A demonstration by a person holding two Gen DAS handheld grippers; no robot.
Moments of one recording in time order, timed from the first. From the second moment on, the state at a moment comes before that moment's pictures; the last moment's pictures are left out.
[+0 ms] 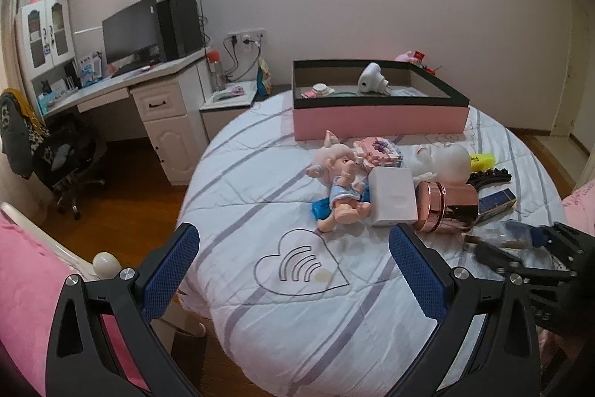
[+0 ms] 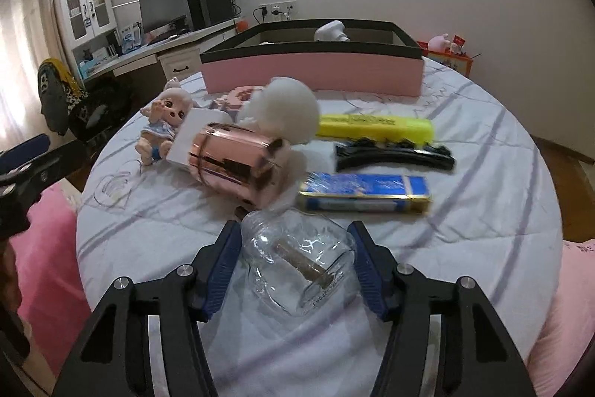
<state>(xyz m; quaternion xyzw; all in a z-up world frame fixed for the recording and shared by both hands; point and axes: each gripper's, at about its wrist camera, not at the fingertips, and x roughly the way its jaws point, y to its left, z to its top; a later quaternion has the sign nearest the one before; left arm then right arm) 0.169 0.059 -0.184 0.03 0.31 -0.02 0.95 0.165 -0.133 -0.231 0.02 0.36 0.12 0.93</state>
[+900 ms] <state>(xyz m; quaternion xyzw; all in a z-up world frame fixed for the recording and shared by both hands) 0.266 0.040 -0.217 -0.02 0.36 -0.09 0.93 0.180 -0.187 -0.234 0.02 0.33 0.06 0.94</state>
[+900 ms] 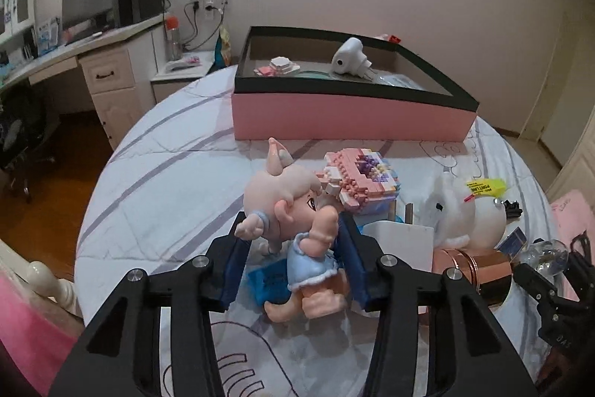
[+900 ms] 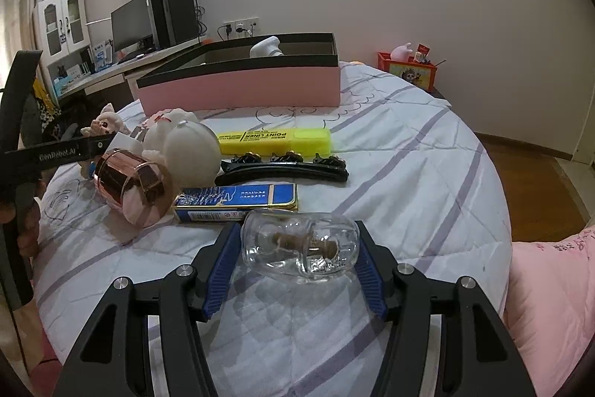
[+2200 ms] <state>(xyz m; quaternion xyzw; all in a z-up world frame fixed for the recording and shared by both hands) 0.172 0.026 -0.071 0.03 0.15 -0.05 0.99 0.155 -0.160 -0.079 -0.01 0.13 0.09 0.99</state>
